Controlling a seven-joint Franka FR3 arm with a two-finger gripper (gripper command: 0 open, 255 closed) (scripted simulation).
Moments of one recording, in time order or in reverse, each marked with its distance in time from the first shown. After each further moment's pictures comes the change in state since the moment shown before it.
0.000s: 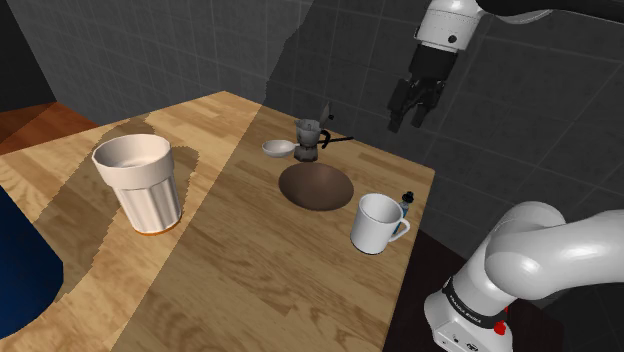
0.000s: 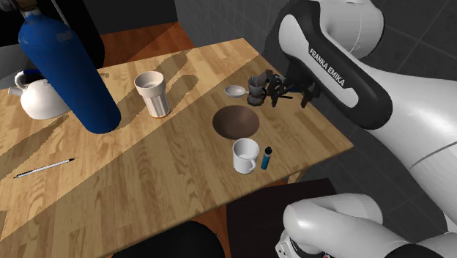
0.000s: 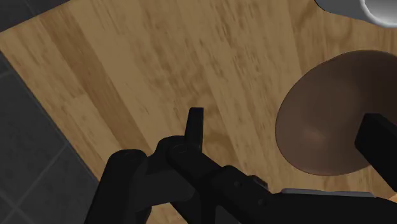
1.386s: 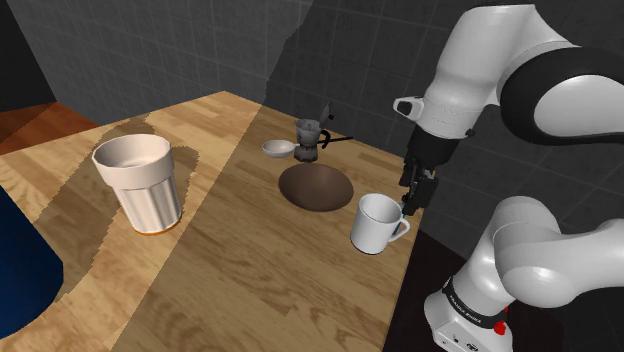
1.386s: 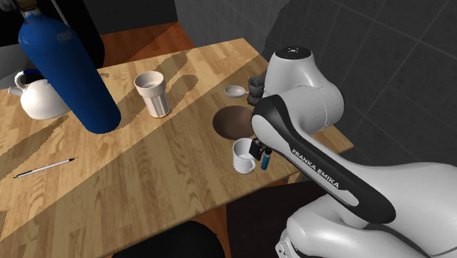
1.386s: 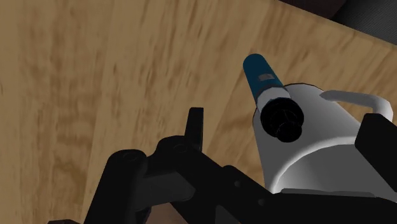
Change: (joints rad) arm 0.290 -0.272 0.092 -0.402 0.008 0.131 -0.378
